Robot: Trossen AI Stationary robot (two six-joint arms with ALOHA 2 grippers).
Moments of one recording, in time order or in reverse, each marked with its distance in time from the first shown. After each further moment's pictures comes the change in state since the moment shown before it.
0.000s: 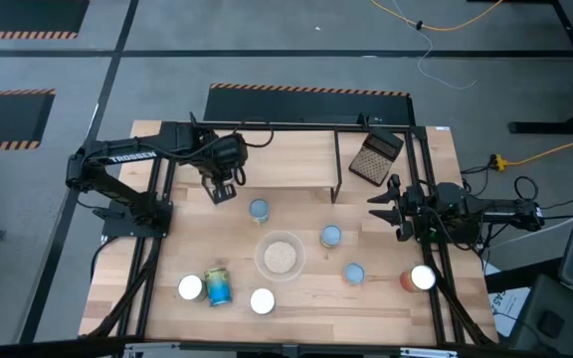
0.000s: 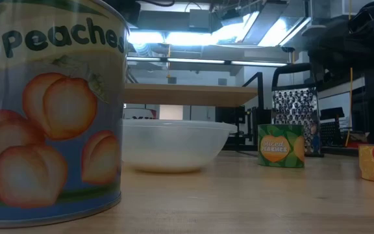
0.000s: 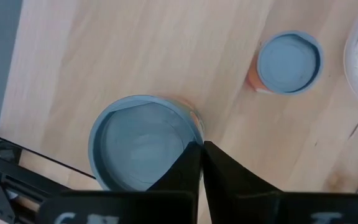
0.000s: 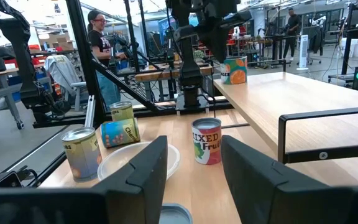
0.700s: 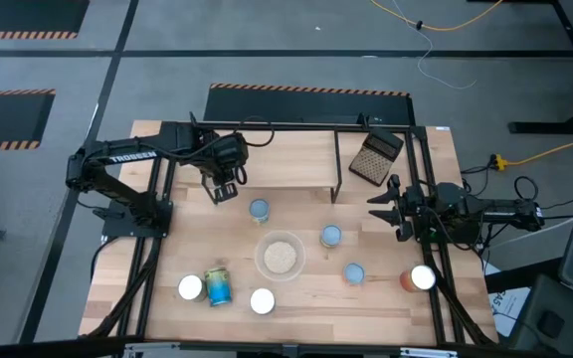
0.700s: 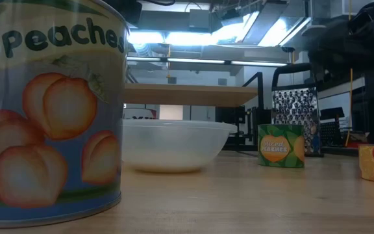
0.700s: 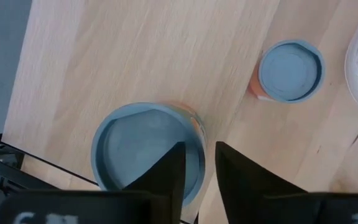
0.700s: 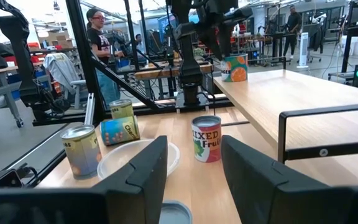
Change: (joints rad) left arm 0.000 0.000 -0.002 0.024 -0.012 0.000; right arm 0.000 0.000 0.000 -0.012 0.000 0.000
